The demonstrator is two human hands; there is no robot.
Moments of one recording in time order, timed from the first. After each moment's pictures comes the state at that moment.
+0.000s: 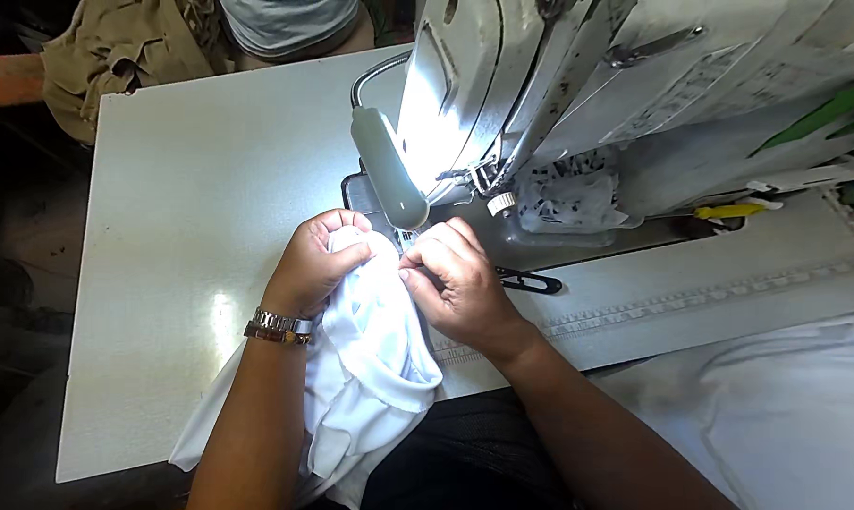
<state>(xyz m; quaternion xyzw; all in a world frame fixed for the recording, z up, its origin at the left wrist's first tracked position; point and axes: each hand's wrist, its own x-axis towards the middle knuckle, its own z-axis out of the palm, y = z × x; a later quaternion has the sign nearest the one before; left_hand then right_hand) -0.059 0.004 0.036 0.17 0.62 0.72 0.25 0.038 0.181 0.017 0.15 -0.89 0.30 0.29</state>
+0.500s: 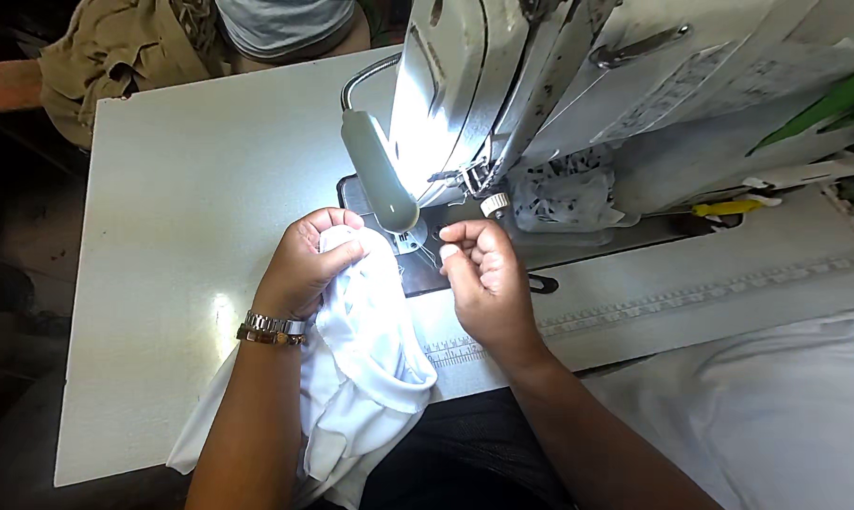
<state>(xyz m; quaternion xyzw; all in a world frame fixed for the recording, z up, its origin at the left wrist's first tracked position) -0.058 0.001 0.039 0.18 0.61 0.73 0.25 0.058 0.182 0.018 -0.09 -0.82 0.51 0.26</state>
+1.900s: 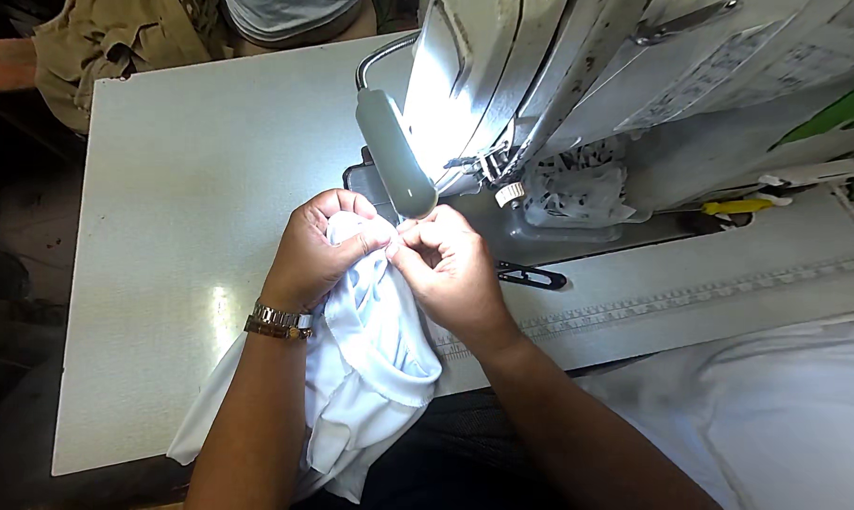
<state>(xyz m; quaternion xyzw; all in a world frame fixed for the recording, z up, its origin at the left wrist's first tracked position) -0.064 0.005 0.027 0.28 0.63 0.71 0.14 0.033 0.150 0.032 -0.05 -0.84 0.48 0.24</state>
